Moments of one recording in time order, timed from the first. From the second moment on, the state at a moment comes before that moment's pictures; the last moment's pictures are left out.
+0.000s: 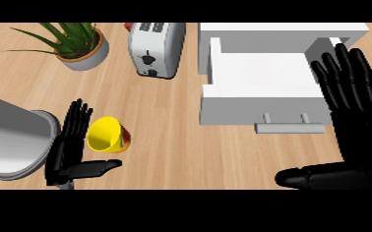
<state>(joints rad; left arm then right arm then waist) 0.05 0.08 0.13 -1.33 0.12 -0.12 -0.42 -0.10 -0.08 -0.03 -2.09 -0.14 0.10 0.18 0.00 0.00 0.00</state>
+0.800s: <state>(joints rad) -0.08 0.11 0.20 -0.94 0.11 -0.13 -0.66 -0.12 -0.09 -0.05 -2.07 -0.15 0.12 0.18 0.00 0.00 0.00</state>
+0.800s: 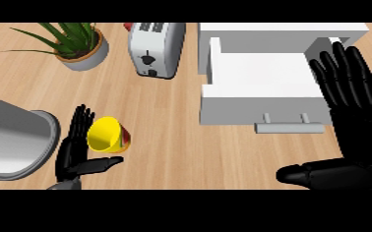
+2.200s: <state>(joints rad) -0.31 0.13 0.22 -0.50 0.17 -0.32 -0.86 -0.11 -0.08 -0.05 -2.08 -0.16 0.12 0.19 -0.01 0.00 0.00</state>
